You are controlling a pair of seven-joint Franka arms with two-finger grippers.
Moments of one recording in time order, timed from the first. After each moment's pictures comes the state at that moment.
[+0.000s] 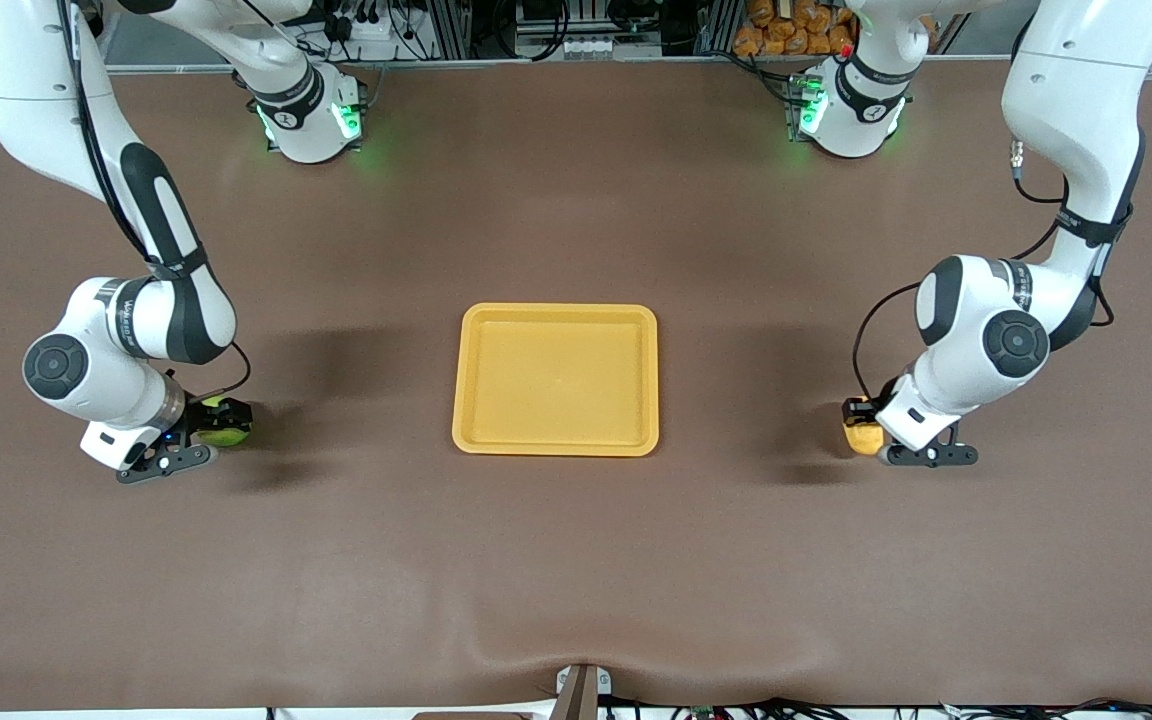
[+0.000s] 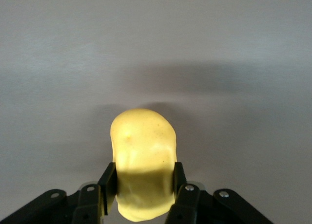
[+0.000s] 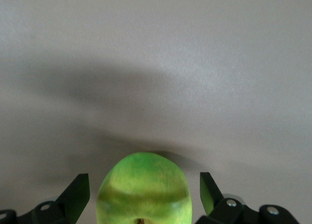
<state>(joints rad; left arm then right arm) 0.05 0.46 -0.20 -1.96 0.08 2.44 -0.16 0.05 0.53 -0.14 -1.93 0.02 2.43 -0.37</state>
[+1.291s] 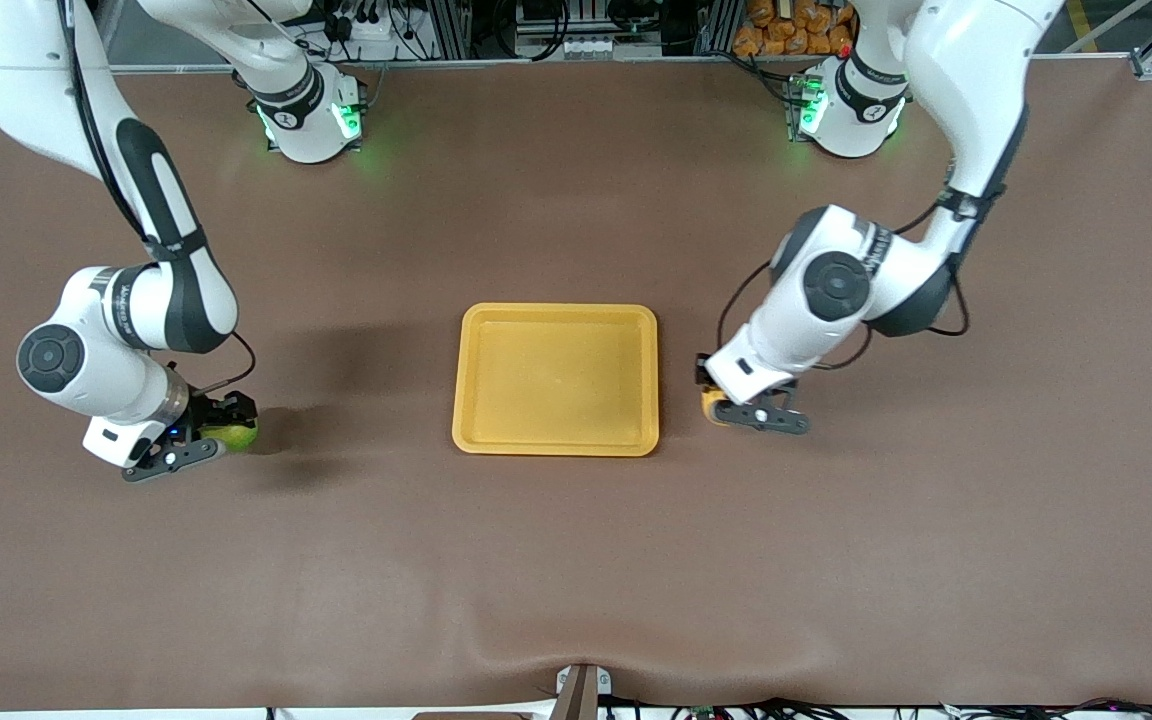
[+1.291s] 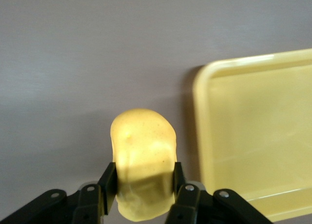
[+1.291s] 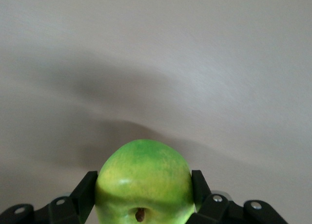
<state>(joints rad) -0.20 0.47 -0.34 -1.82 0.08 2.34 -0.40 0.07 0.44 -0.08 -1.91 0.02 2.34 -0.38</state>
